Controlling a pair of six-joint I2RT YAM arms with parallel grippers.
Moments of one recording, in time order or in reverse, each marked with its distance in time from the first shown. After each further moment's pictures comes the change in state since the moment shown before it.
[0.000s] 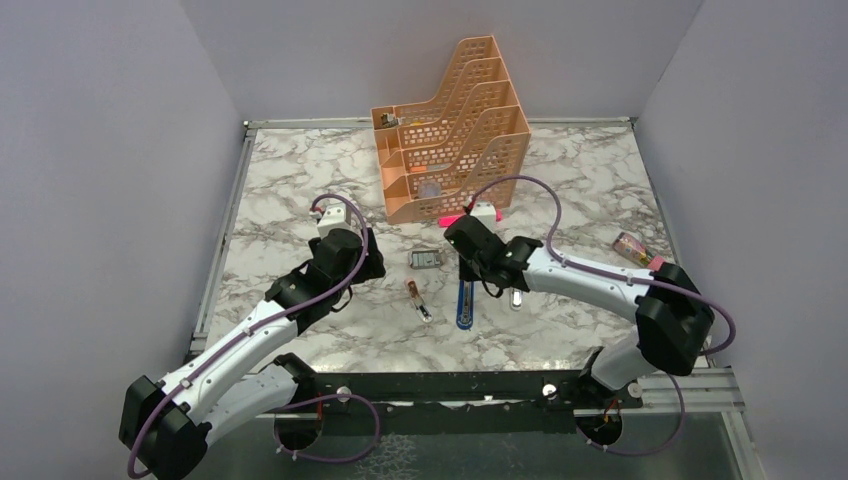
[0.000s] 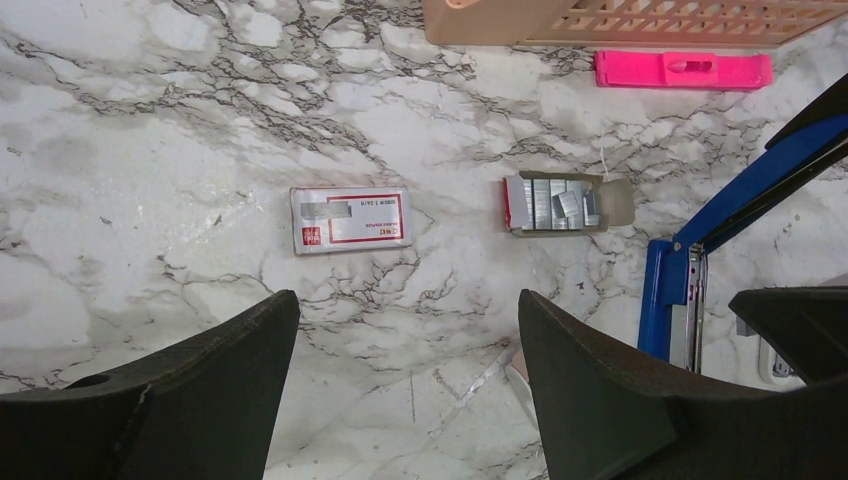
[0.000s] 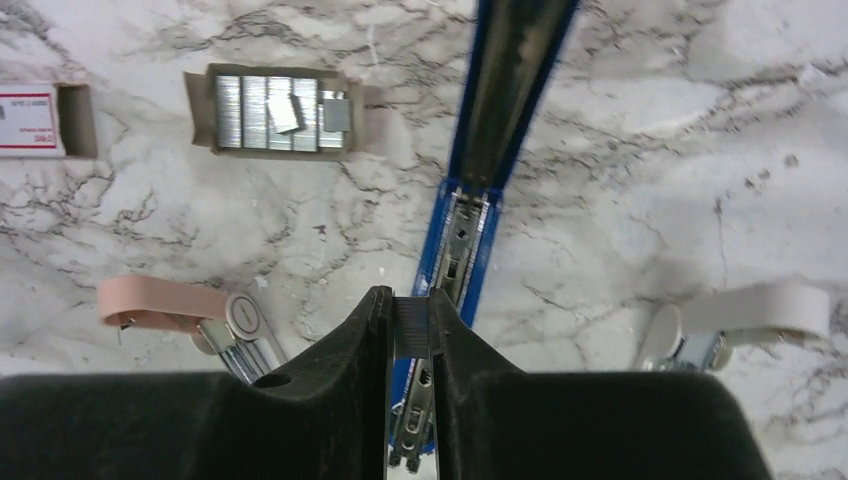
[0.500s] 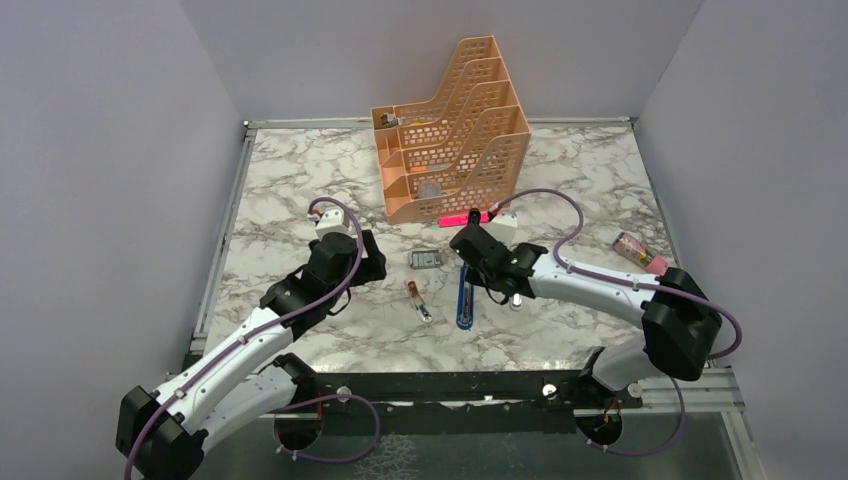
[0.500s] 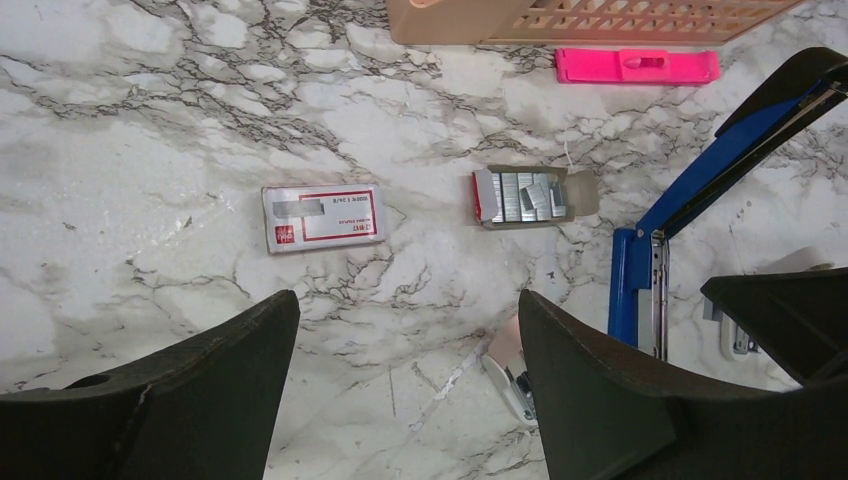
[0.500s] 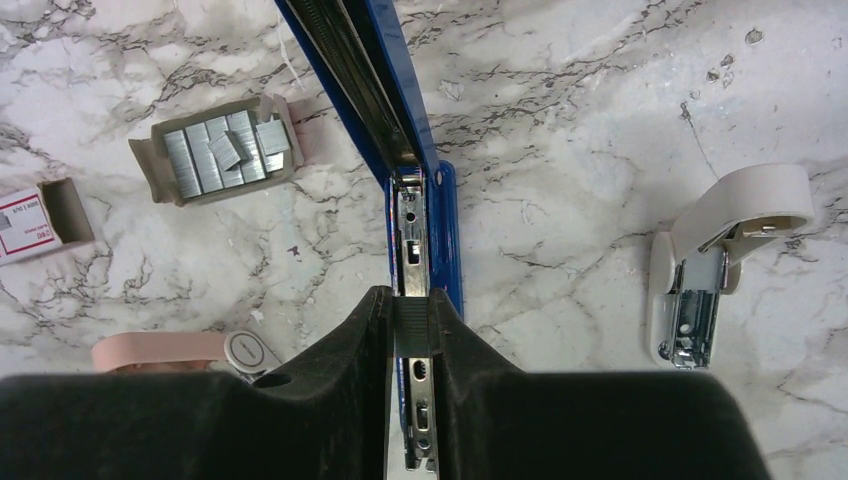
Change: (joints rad) left arm 0.000 -0.055 -0.027 0.028 0.044 0.000; right arm 0.002 -0.066 -0.088 -0.054 0.108 0.331
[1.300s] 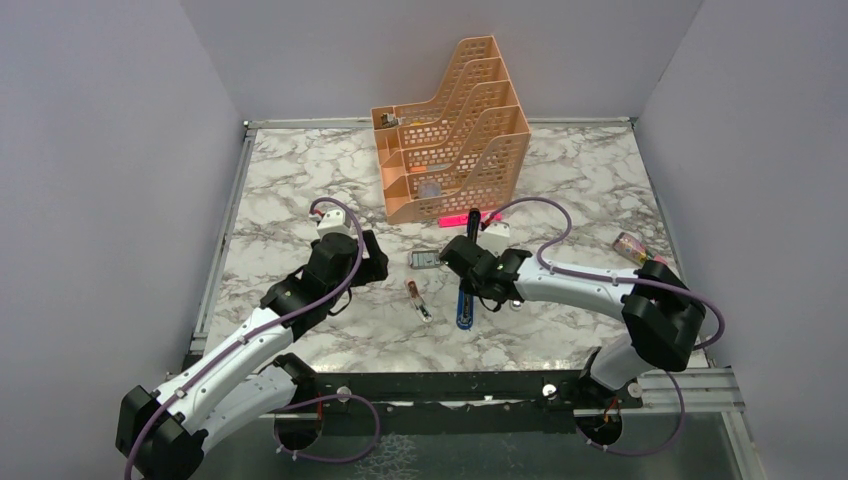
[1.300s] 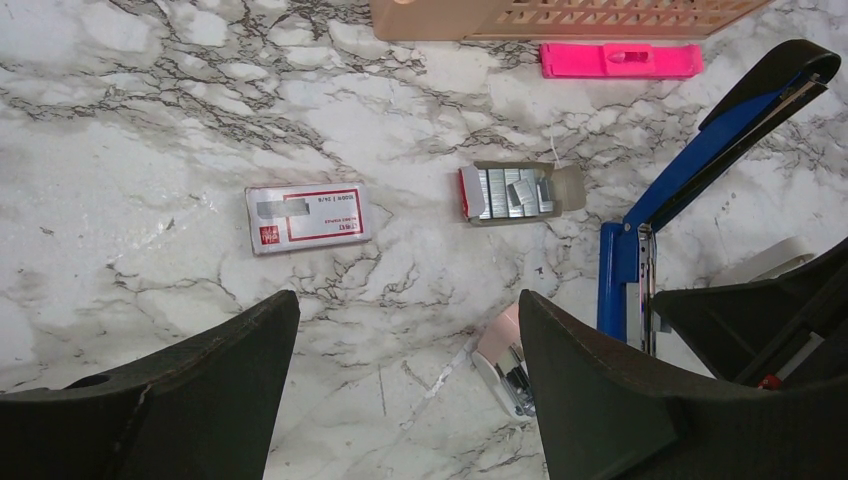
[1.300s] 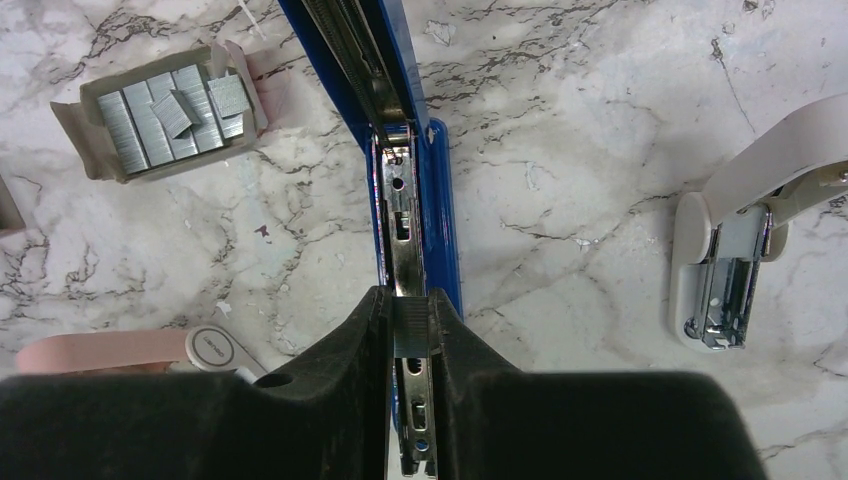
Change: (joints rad) left arm 0.000 0.000 -0.006 0.018 0.031 0.000; right arm 0.050 0.074 0.000 -0.021 0.019 0.087
